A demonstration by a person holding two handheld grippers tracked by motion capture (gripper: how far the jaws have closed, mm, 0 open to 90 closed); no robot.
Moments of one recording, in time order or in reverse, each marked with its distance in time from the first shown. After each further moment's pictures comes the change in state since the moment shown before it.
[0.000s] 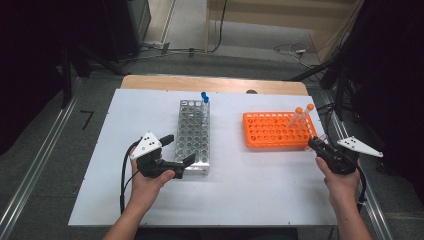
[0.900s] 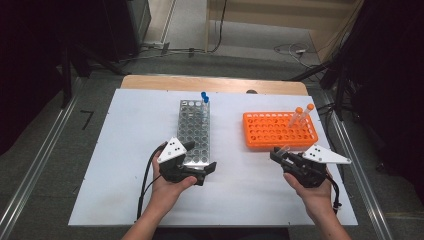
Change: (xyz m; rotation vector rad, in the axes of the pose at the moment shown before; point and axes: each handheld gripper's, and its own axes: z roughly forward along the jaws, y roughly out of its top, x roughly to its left) left arm -0.034 -0.009 0.039 0.060 -0.072 0.015; right arm 0.104 0.011 -0.006 -0.002 0.327 -0.158
